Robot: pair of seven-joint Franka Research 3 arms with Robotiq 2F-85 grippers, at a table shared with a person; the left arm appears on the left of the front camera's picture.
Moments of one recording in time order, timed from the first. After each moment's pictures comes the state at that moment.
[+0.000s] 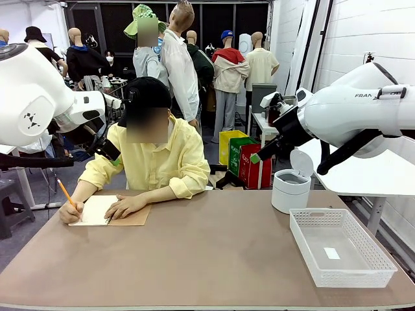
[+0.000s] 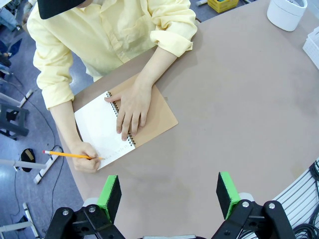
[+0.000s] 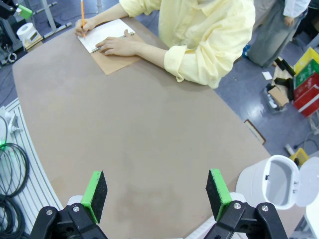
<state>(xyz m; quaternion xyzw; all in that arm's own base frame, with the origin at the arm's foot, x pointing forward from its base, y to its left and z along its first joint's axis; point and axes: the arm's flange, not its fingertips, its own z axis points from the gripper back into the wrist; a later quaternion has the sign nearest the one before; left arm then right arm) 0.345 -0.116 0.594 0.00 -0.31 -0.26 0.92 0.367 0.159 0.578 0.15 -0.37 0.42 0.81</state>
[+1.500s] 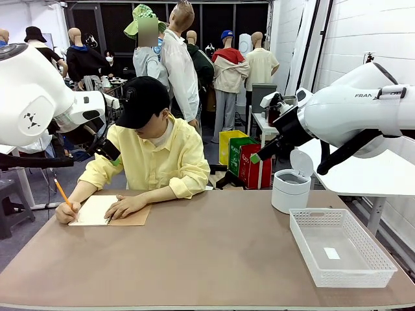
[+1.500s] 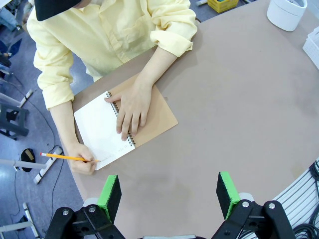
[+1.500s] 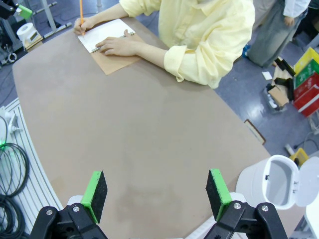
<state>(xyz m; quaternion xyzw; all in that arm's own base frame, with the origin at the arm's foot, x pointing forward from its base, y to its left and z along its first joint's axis) 0.345 -0.116 0.594 0.00 -0.31 -0.26 0.92 0.367 0.159 0.578 0.15 -0.37 0.42 0.81</state>
